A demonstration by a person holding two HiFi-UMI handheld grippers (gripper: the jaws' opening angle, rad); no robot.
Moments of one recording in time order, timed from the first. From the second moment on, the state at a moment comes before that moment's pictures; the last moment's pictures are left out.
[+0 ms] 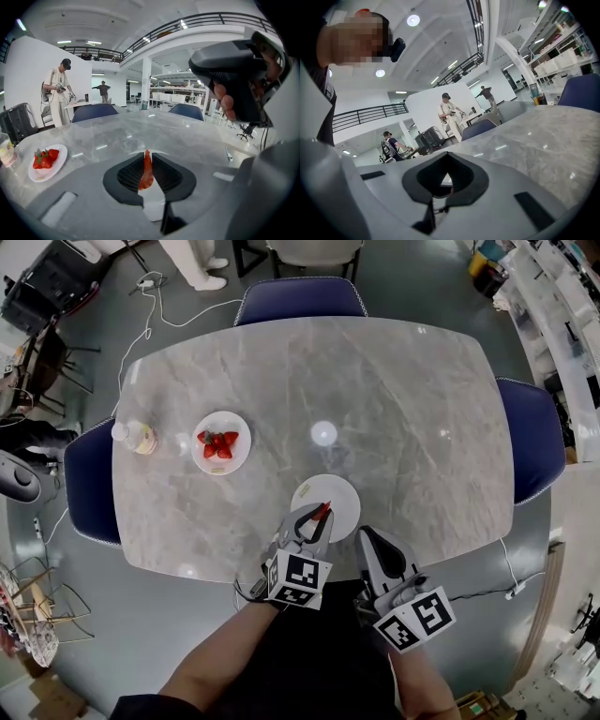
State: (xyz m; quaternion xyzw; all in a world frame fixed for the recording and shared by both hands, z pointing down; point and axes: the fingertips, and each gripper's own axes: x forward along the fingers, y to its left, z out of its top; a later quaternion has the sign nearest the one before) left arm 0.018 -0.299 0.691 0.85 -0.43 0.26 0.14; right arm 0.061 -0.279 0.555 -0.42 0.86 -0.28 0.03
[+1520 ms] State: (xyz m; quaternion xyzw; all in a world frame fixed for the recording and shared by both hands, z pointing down) left arm 0.020 -0.291 0.523 0.88 -0.43 0.16 0.13; right arm 0.059 -0.289 0.484 -0.42 0.87 -0.26 -0.01
